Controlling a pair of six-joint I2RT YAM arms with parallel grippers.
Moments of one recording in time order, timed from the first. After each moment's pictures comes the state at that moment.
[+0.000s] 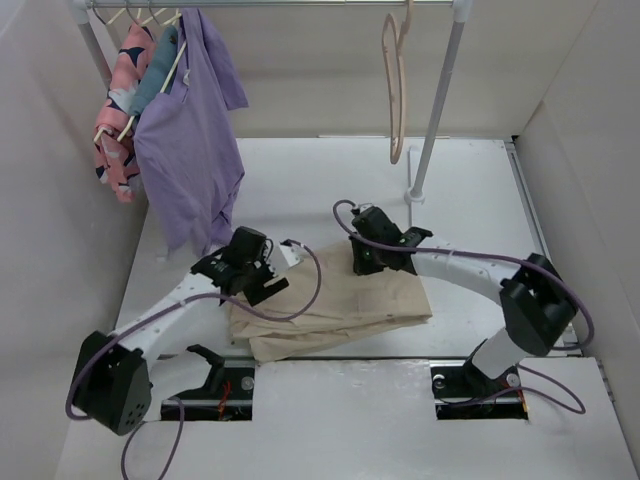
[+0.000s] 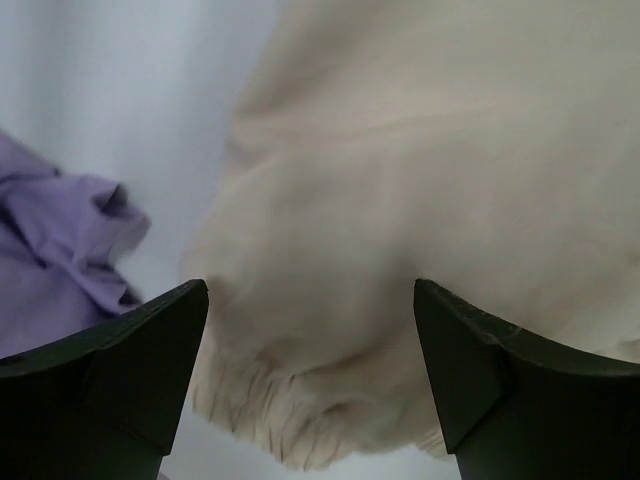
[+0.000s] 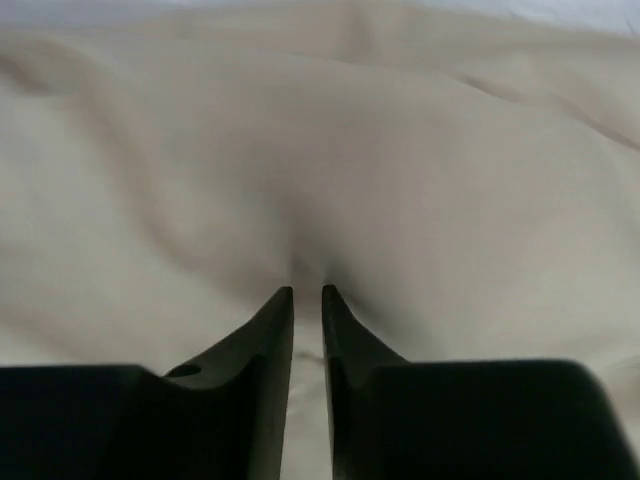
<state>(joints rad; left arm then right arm) -0.47 1.07 0.66 -0.56 -0.03 0.62 0.80 1.54 1.06 -0.42 0.07 0.47</state>
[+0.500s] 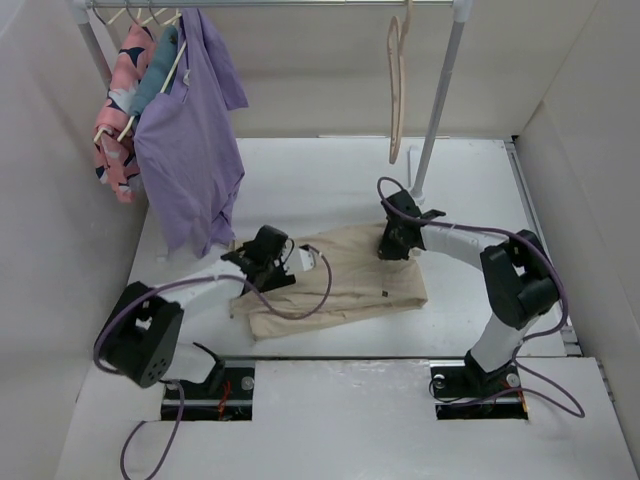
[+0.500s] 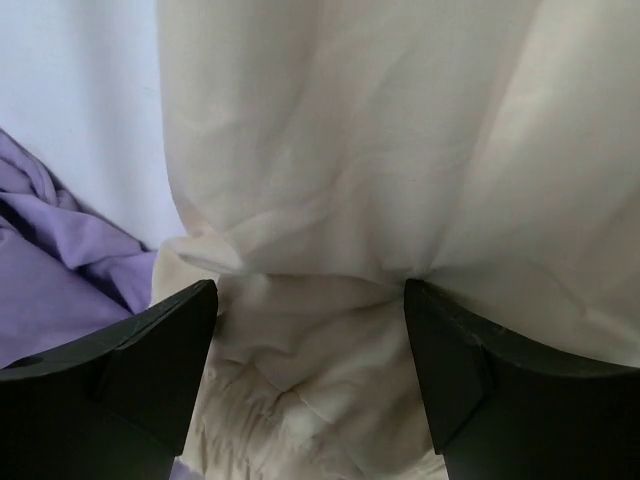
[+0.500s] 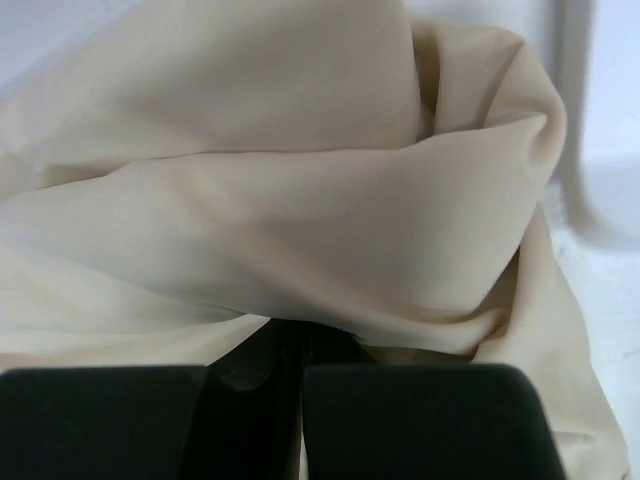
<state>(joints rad) -0.58 1.32 0.60 -0.26 -0.23 0.85 0.50 1.72 1.04 -0.42 0.09 0.81</state>
